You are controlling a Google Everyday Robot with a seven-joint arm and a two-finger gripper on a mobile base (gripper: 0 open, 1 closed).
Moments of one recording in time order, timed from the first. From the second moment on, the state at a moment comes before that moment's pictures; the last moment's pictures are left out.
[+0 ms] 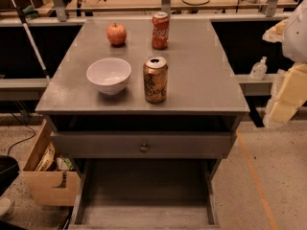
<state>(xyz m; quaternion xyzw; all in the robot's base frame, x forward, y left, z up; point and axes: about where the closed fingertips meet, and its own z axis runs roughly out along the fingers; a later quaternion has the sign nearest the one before) 0.438 -0.213 0.989 -0.60 0.78 -0.05 0.18</state>
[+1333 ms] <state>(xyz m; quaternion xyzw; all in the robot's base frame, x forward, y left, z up) 0.629 -0.251 1.005 -0.50 0.74 0.00 0.45</state>
